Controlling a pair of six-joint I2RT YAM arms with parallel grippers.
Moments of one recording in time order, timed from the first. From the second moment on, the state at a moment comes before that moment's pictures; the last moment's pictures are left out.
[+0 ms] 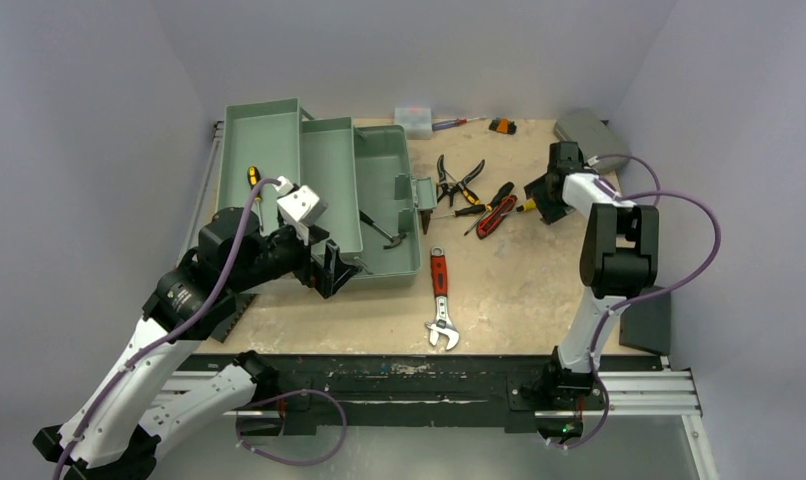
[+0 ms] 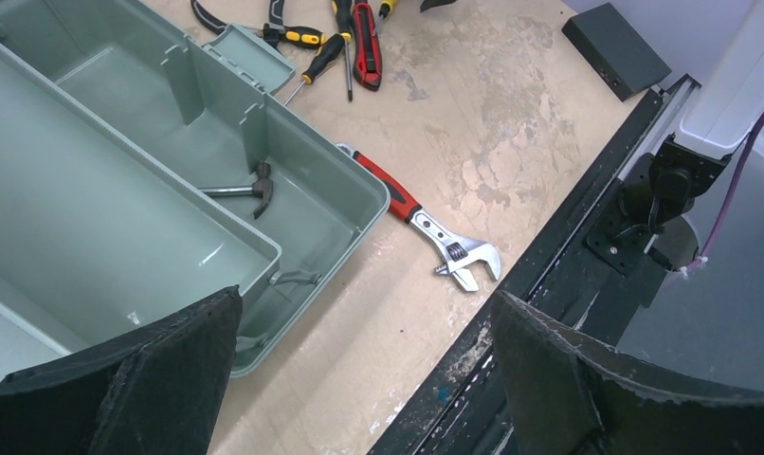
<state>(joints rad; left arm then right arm) -0.63 0.77 1.13 -0.71 0.25 -0.09 -0.06 1.93 1.32 -0.45 0.20 1.00</state>
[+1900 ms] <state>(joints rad) -0.70 1.02 1.13 -0.47 0.28 -0.46 -0.01 1.23 0.91 -0.05 -0.64 0.67</state>
